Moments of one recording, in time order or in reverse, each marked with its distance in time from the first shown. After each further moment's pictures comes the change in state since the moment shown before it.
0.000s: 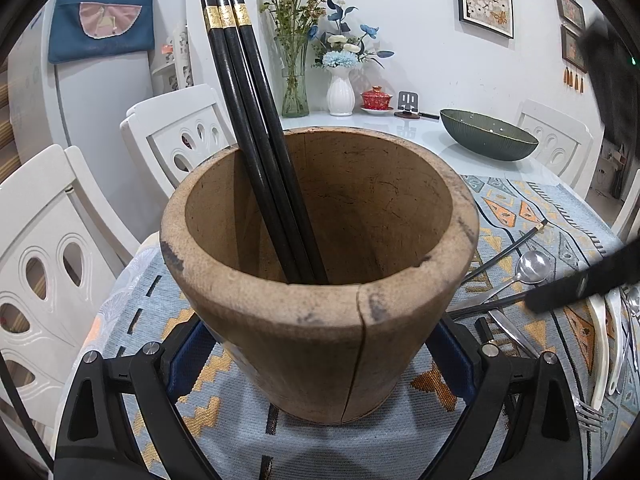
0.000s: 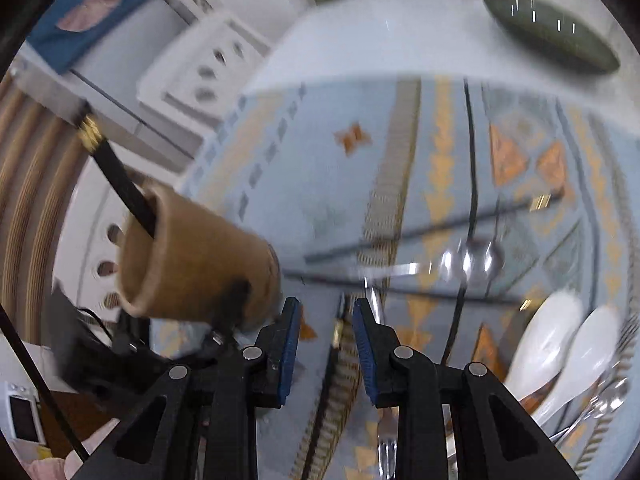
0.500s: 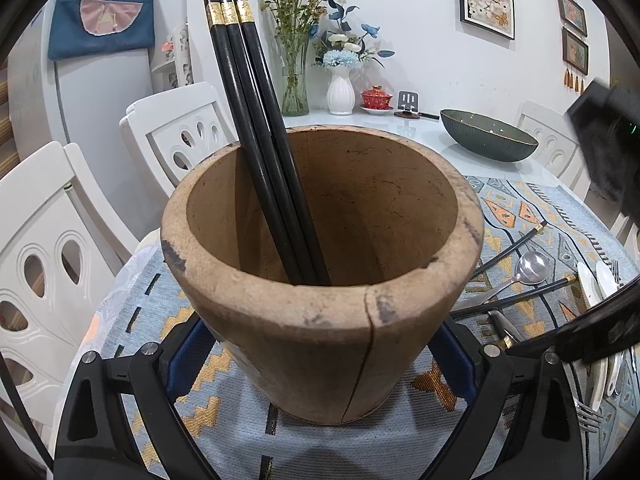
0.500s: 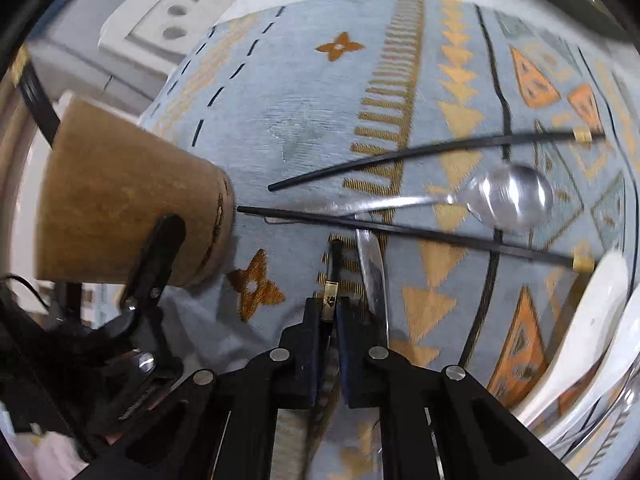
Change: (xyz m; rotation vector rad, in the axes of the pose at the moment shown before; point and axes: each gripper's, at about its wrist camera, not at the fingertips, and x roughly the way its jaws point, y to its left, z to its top) left arm 0.000 -0.001 -0.002 -0.007 0.004 -0.006; right arm 0.033 -0.013 -0.013 0.040 0.114 0.022
